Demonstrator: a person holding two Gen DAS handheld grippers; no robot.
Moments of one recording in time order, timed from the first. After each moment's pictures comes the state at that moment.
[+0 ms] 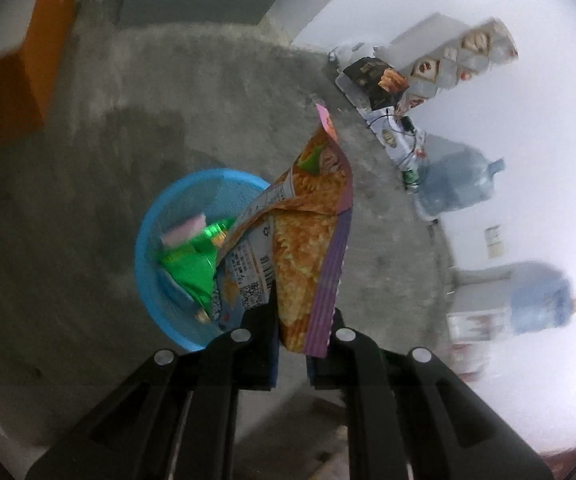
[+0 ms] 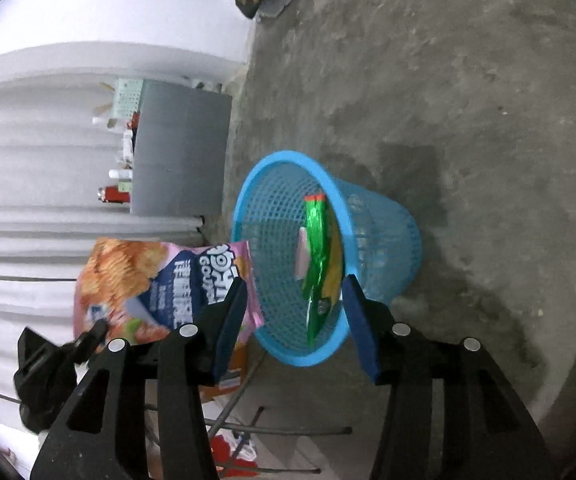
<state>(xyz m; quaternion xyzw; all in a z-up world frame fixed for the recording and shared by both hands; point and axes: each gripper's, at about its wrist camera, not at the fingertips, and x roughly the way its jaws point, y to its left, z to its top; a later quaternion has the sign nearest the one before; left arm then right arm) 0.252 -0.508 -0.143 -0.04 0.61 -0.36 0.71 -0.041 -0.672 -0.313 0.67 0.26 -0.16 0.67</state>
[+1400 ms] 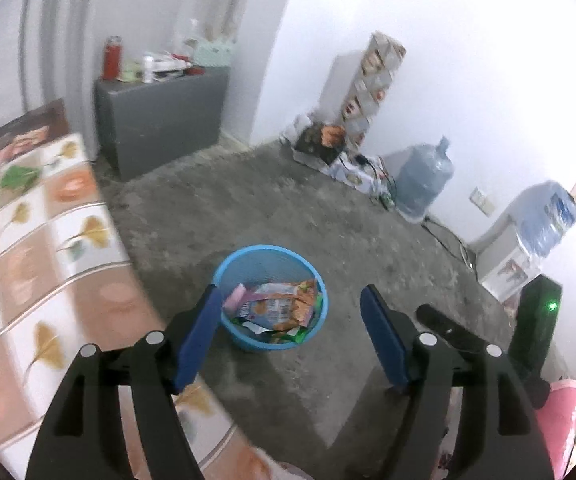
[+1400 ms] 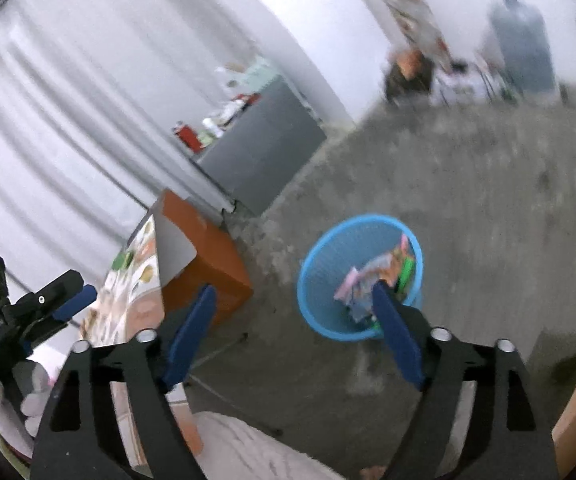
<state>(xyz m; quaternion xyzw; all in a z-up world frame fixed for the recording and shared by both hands) 0.134 -0.343 0.015 0.06 0.40 -0.43 0.81 -0.057 -0.560 -0.095 0.38 0.26 -0.15 0.87</state>
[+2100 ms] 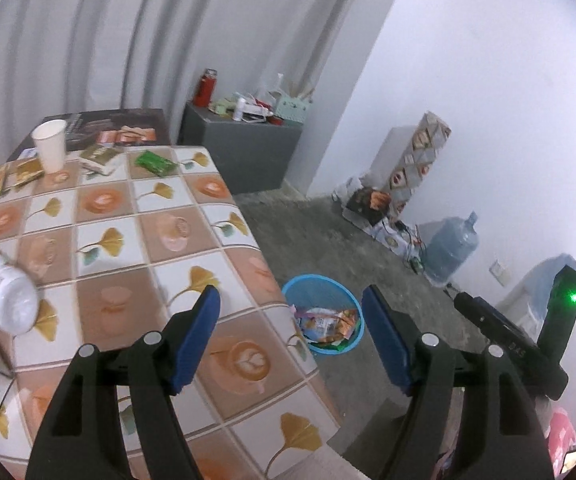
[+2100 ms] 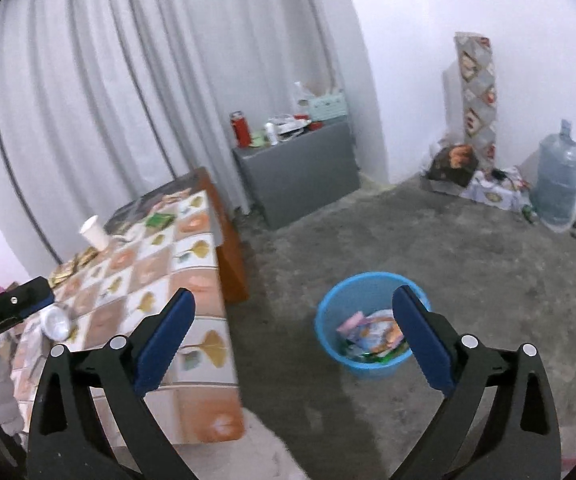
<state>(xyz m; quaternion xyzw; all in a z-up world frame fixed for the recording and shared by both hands) 0.115 -0.164 0.047 -0.04 0.35 -0.36 0.87 -0.045 -0.462 -0.014 0.21 0.25 -0.14 0.93</state>
